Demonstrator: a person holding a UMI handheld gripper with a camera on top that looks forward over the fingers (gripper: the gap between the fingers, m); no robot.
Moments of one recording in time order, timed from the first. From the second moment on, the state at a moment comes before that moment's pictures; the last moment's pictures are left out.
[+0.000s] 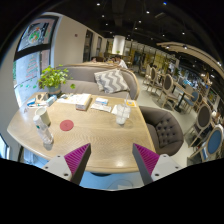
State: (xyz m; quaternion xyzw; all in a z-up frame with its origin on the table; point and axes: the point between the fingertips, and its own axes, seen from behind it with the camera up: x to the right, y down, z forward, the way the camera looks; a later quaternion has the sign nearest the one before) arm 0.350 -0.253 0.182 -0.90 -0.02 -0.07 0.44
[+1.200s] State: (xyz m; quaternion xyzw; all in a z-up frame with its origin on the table) arm 0.035 -0.133 0.033 -0.85 -0.01 -0.01 0.52
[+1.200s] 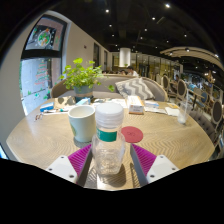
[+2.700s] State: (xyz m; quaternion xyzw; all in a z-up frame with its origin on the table) arm 0.024 0.018 0.166 -0.40 -0.64 -0.61 0.25
